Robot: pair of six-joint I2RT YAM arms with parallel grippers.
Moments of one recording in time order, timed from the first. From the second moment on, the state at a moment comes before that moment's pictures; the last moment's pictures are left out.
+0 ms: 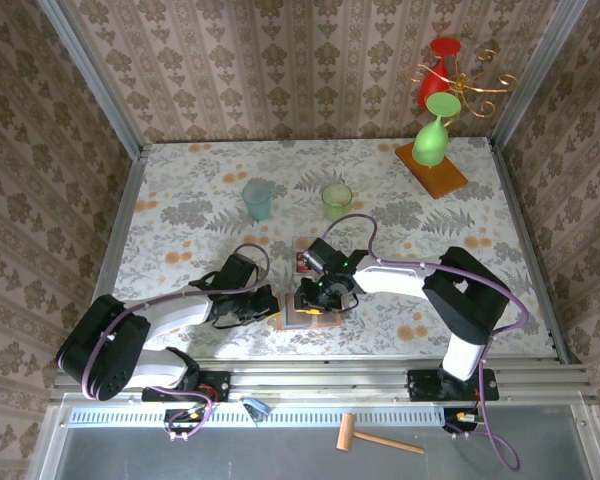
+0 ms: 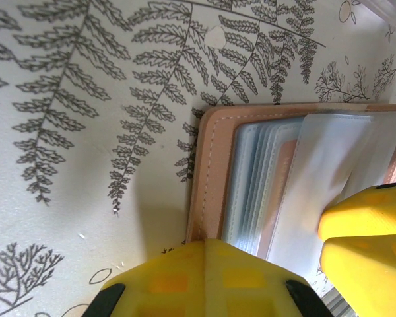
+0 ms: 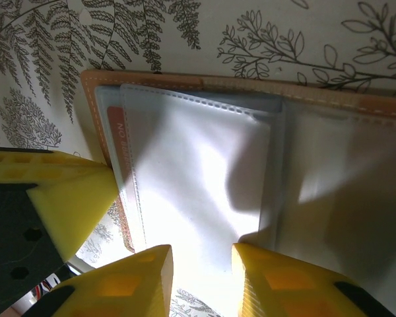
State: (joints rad) left arm -0.65 1.31 0.43 -0.16 0.45 -0.88; right arm 0.85 1.76 0.99 -0.37 -0.37 0.93
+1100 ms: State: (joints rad) left arm -0.64 1.25 0.49 -0.21 0.45 -0.91; right arm 0.80 1.70 0.80 -0.10 -0.44 0.98
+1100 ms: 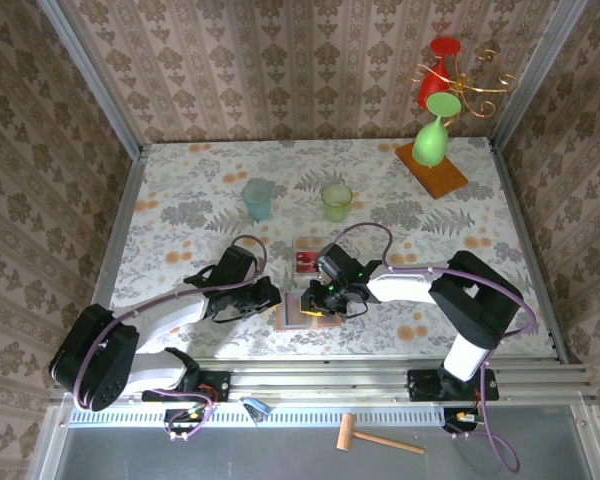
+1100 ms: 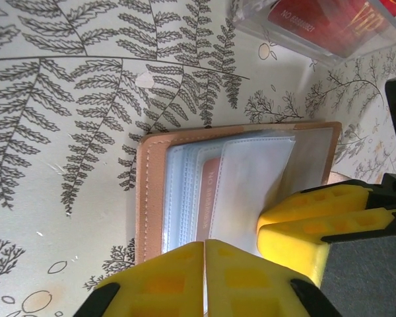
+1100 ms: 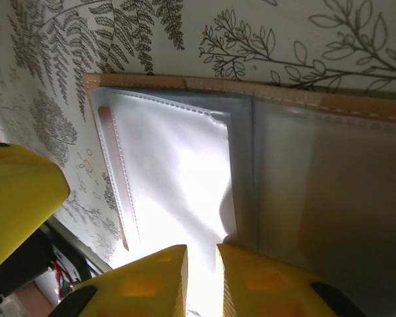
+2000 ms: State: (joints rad) left arm -0.68 1.32 0.52 -0.16 0.47 -0.93; right arm 0.74 1.67 0.62 0.21 -0.53 1.06
